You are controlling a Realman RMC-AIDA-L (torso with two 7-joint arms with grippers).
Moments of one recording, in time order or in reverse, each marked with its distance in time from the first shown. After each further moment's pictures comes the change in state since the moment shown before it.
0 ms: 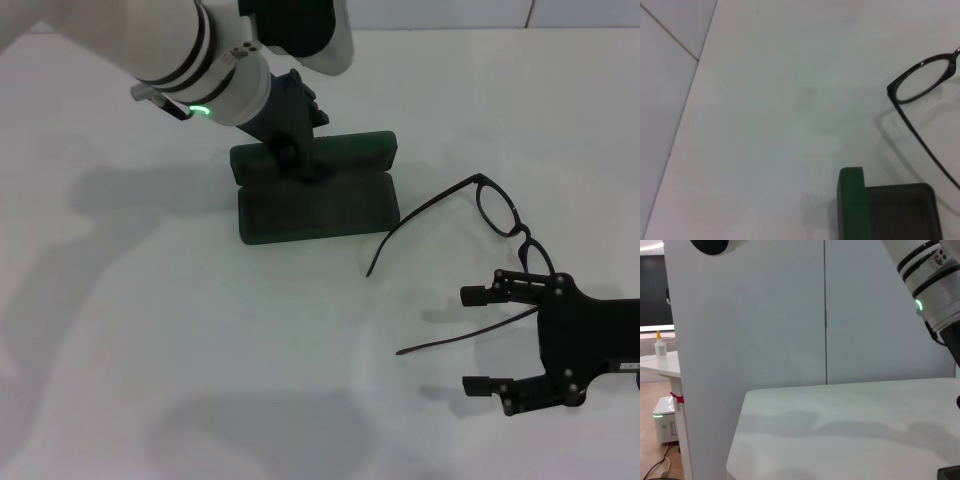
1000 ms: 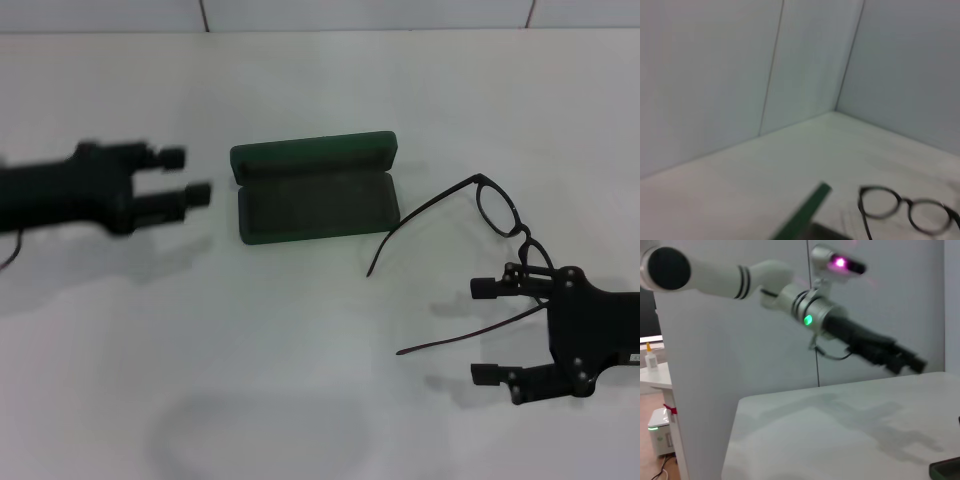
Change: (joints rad) left arm 0.457 0.084 -0.634 -0.205 -0.715 0.362 0.414; right arm -0.005 -0.010 0.016 -0.004 0.009 -0.006 0.070
